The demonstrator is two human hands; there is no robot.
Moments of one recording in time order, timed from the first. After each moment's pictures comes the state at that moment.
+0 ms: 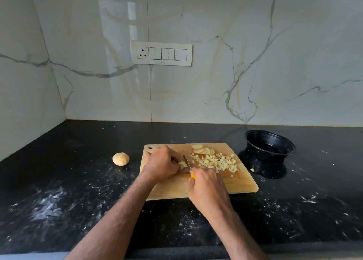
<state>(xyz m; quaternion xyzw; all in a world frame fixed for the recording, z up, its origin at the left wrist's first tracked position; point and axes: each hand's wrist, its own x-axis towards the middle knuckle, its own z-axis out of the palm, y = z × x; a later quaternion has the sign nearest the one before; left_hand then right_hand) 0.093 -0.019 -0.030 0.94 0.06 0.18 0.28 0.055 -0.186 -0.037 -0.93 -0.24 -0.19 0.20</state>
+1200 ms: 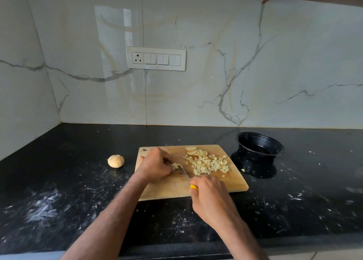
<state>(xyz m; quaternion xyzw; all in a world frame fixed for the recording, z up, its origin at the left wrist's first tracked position) 0.085 -0.015 -0.025 0.94 0.03 0.13 0.31 0.033 -0.220 -0.033 -0.93 -0.25 -0.15 0.21</state>
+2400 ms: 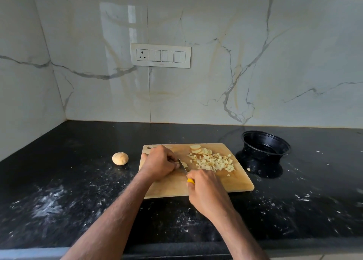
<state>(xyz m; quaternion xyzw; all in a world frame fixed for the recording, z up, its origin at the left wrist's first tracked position) 0.092 -0.013 -0.030 0.94 0.06 0.15 0.30 0.045 -0.199 -0.031 -0.92 -0.27 -0.15 0.24</state>
